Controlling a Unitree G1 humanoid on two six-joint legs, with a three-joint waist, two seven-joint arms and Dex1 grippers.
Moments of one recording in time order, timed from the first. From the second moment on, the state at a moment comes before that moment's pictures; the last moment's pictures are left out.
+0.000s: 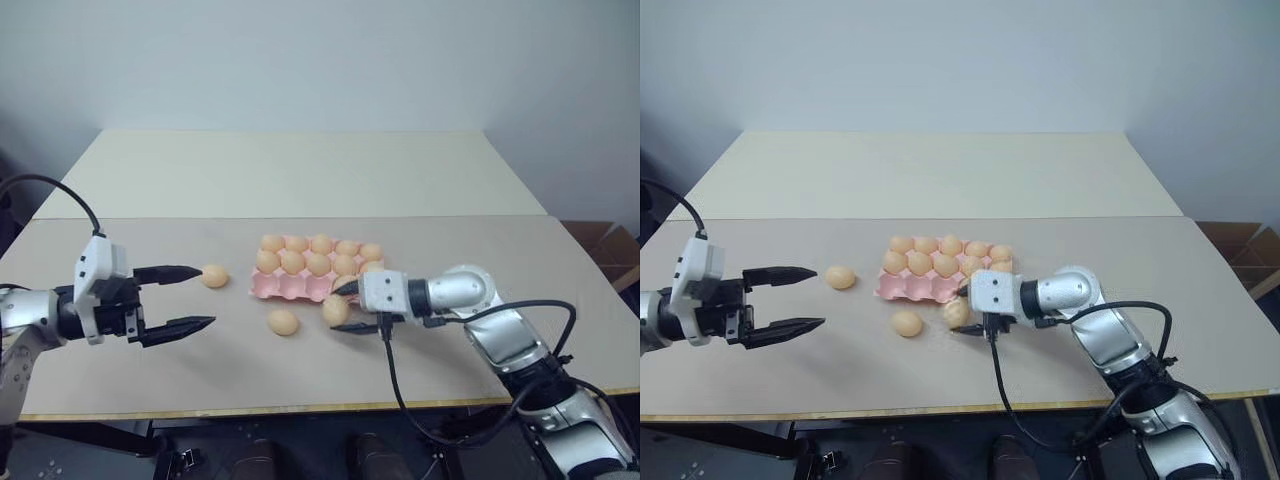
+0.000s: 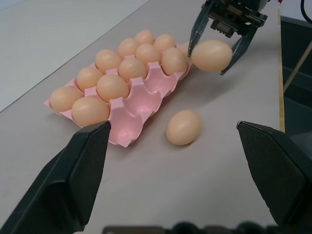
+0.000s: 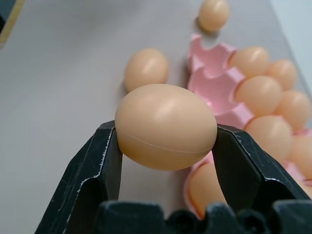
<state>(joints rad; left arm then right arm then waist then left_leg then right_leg) -0.09 0.95 0.38 -0.22 -0.65 0.42 -1.25 -0.61 -0.57 0.34 -0.16 0.08 0.24 1.09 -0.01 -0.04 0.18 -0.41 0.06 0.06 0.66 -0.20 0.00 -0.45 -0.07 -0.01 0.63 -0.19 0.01</state>
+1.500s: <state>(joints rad) 0.12 0.91 0.52 -0.35 -0.66 0.39 -1.18 -0.15 -0.82 -0.26 -0.36 0.51 0.46 1.15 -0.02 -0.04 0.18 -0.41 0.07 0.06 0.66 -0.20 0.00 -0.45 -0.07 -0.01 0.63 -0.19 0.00</state>
